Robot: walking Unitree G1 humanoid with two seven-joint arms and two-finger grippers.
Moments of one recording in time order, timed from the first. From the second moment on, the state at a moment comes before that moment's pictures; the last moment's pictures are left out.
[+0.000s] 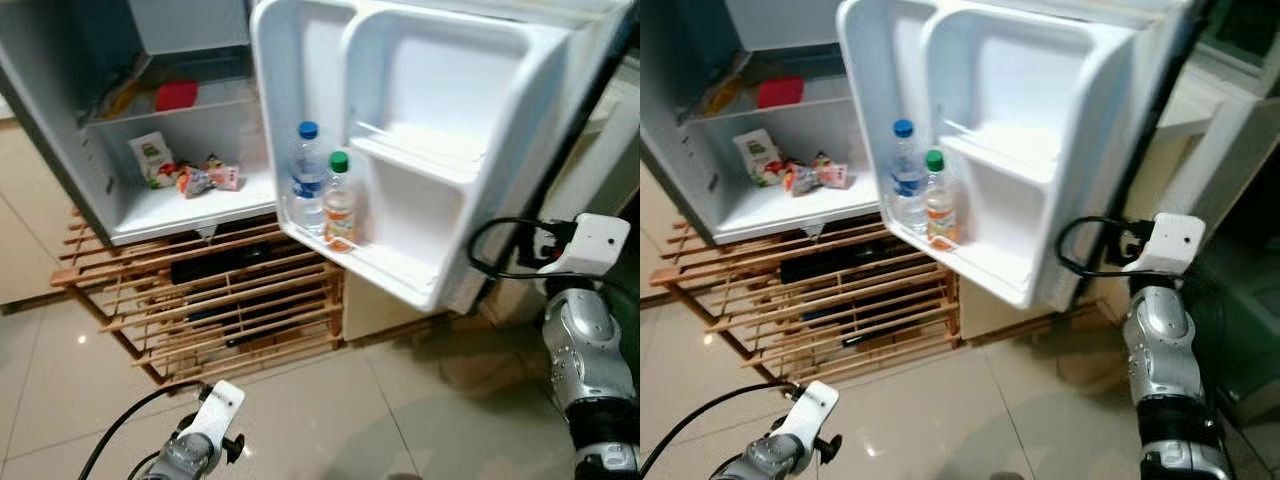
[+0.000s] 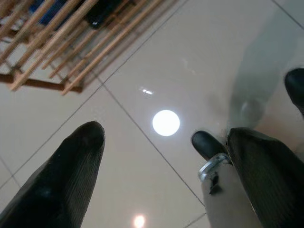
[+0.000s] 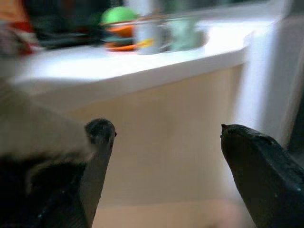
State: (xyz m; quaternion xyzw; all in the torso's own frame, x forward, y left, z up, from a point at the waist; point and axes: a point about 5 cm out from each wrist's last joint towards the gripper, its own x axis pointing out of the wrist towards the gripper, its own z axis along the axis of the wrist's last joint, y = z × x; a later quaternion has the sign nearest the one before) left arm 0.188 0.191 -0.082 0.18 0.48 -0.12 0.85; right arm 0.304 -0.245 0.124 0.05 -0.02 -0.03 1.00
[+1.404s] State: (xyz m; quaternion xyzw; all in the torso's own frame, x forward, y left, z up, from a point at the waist) left arm 0.318 0.128 0.120 0.00 -0.10 -0.17 0.98; right arm 0.266 -0.198 0.092 -0.04 -0.01 -0.07 1.00
